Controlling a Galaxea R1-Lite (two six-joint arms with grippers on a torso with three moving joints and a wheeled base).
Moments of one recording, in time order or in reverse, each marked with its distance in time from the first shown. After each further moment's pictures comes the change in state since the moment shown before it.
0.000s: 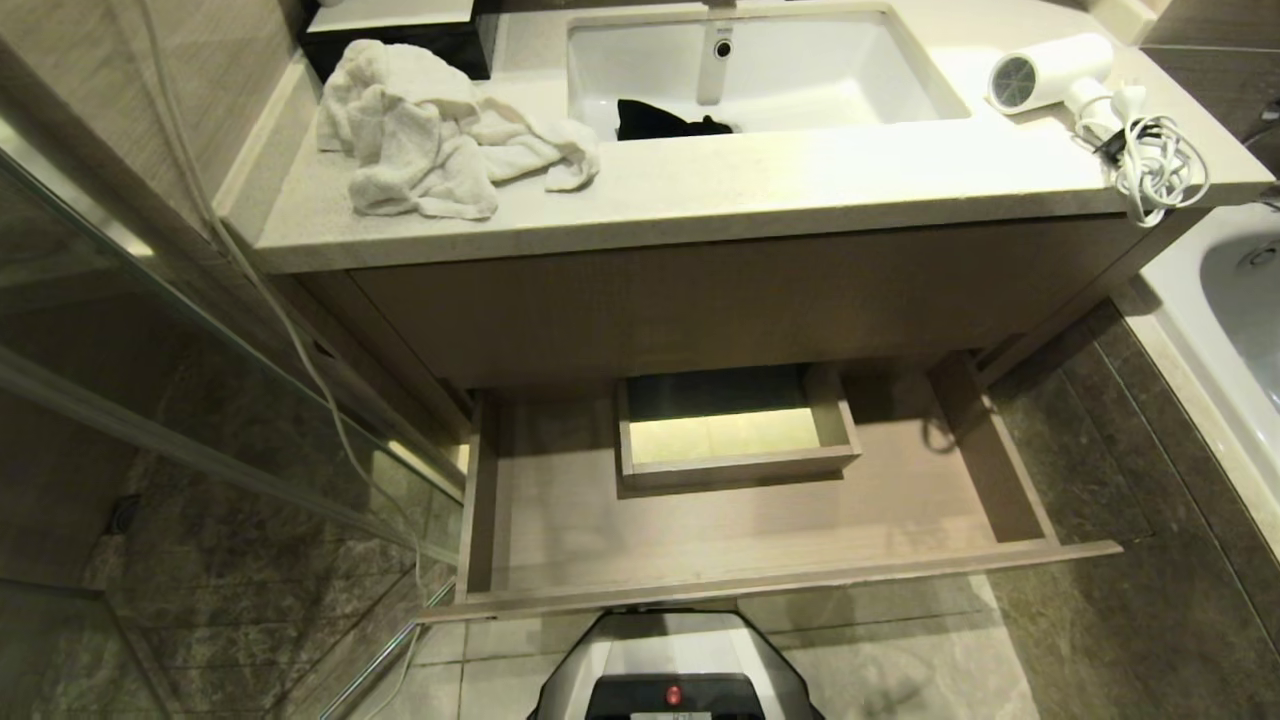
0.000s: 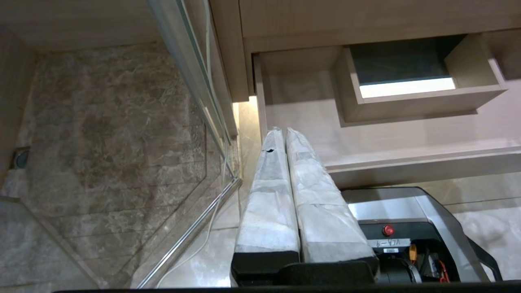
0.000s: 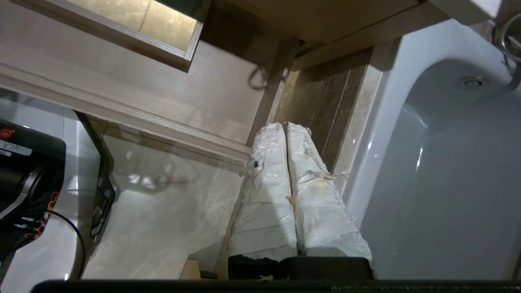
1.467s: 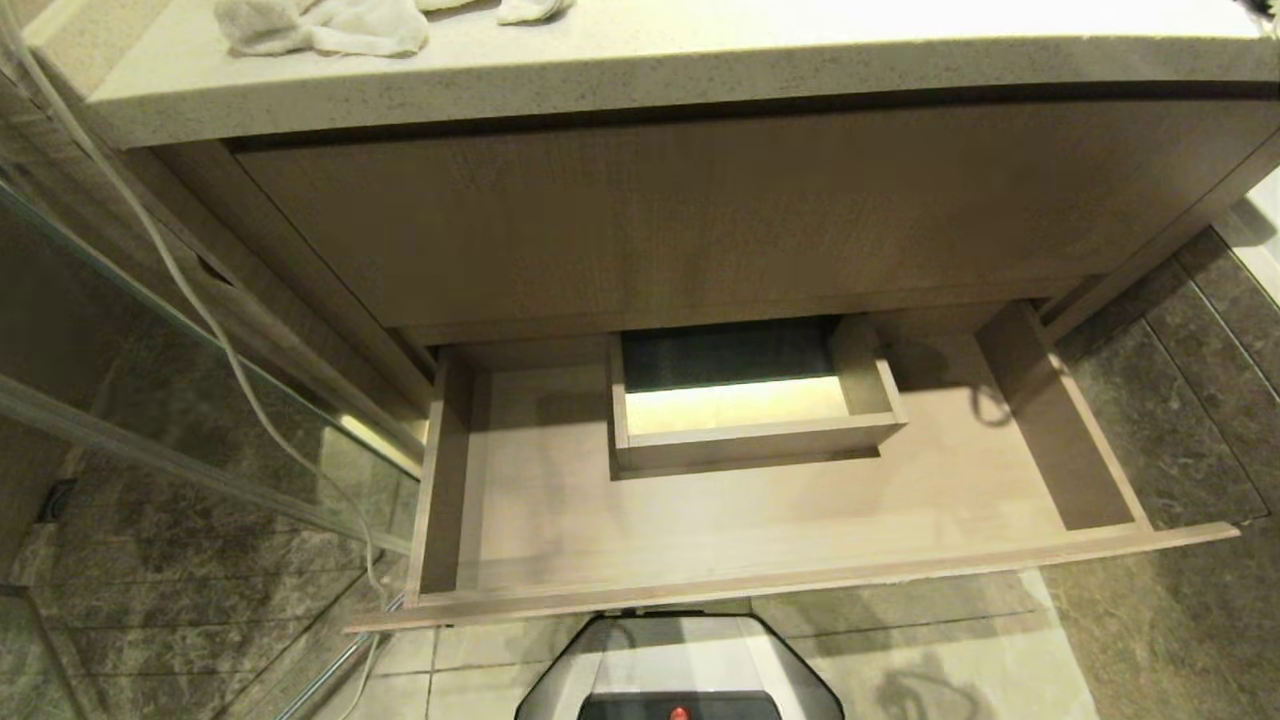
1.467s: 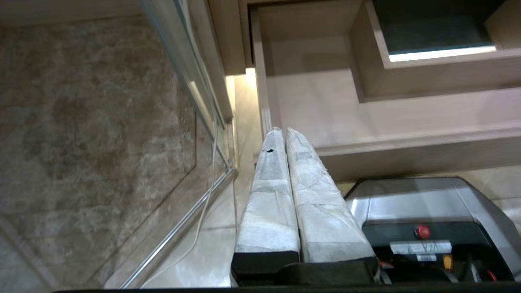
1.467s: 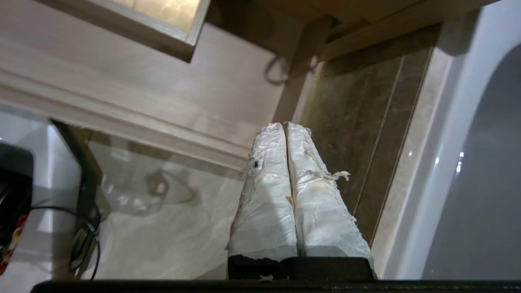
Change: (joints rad) left arm 0.000 0.000 0.000 -0.001 0.000 0.000; right arm -0.013 -0.032 0.057 -0.020 -0.001 0.004
